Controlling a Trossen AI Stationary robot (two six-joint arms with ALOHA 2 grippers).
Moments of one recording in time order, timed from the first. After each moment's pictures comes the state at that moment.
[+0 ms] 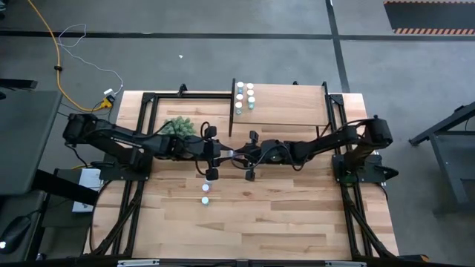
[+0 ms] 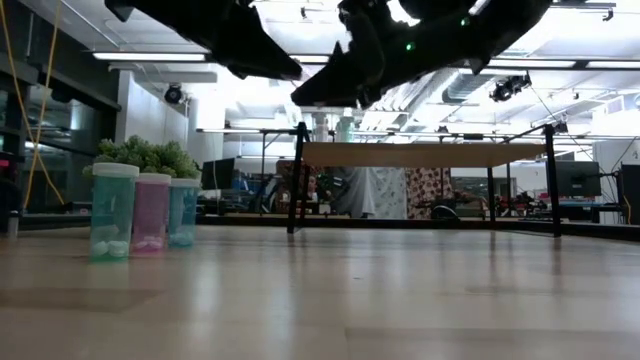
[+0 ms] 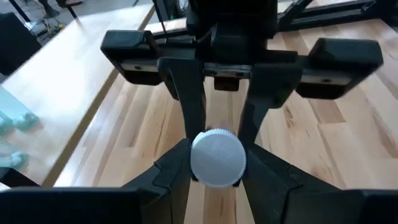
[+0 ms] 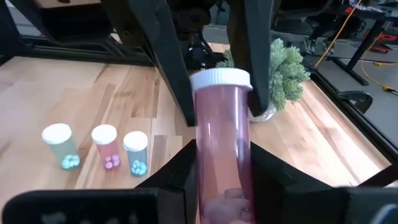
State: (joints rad) left arm 0.01 1.32 0.79 0.08 -0.25 0.11; right arm 0.06 1.69 0.90 0.45 0.18 -0.09
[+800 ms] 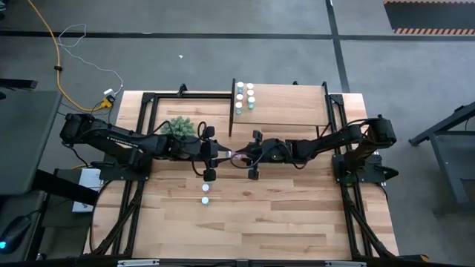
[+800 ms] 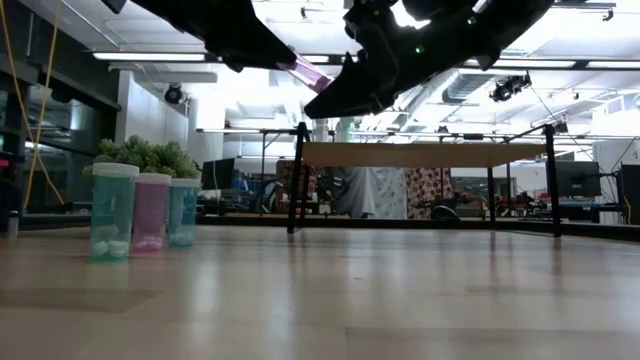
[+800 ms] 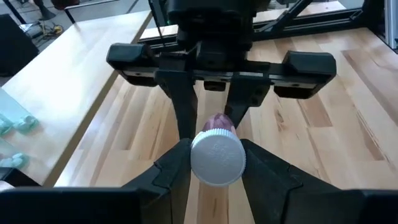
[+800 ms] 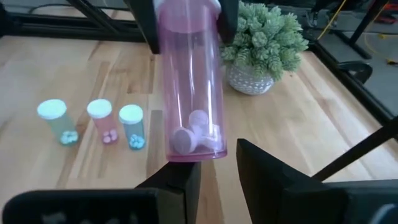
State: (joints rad) left arm 0.01 1.29 0.79 0.05 -0.25 0.09; right arm 0.06 1.65 0.89 0.36 0.18 -0.04
